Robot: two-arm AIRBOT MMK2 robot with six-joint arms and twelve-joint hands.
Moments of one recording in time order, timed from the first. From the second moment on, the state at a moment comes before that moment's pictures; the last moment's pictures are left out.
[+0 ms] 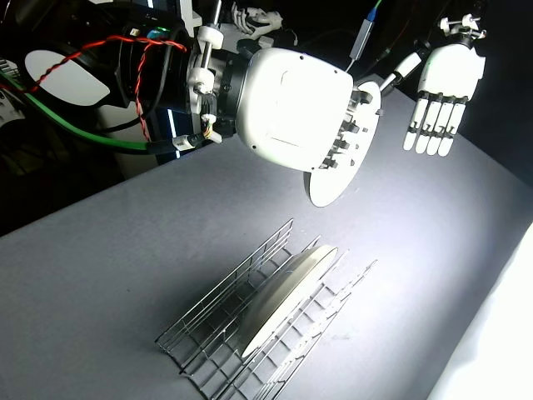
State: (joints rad) left arm 0.33 -0.76 1.40 1.74 -0.81 -0.30; right arm -0.20 -0.78 0.79 0.16 0.34 -0.20
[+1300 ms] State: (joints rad) left arm 0.33 -0.77 1.39 1.75 -0.82 -0.31; right arm -0.34 -0.63 0.82 0.16 0.39 -0.20
